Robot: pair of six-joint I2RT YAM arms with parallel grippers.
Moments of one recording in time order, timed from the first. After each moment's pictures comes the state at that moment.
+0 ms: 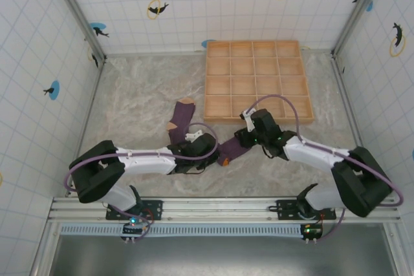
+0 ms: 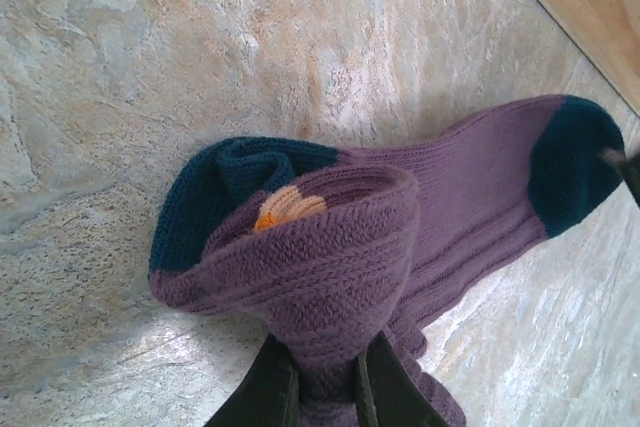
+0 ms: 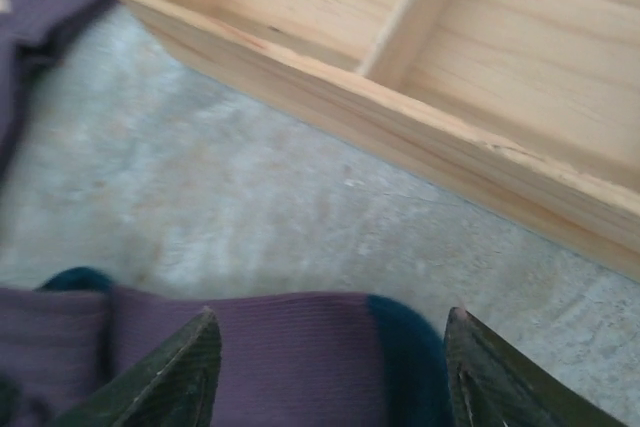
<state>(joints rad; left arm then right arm) -1.07 1.50 0.65 -0.04 -0.10 -1.38 0.69 1.31 0.57 -0.02 -0.04 0.18</state>
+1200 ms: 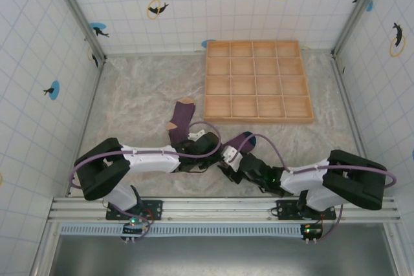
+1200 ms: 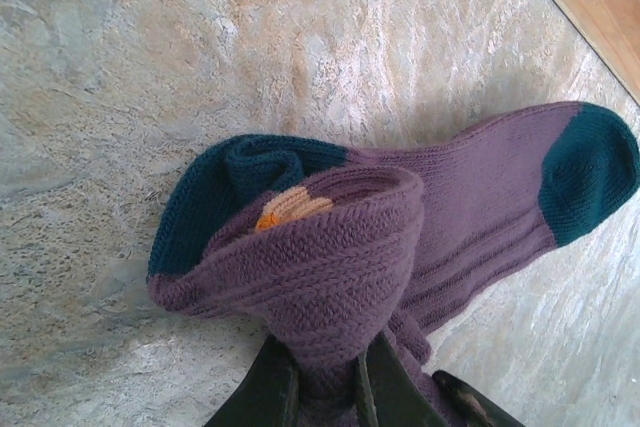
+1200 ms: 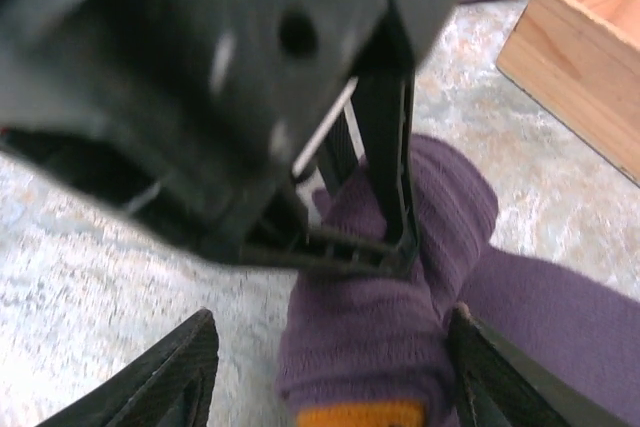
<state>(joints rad) -1.07 1.55 0.69 -0.05 -0.09 -1.39 1.18 1.38 0.24 0.60 0.23 -0.02</state>
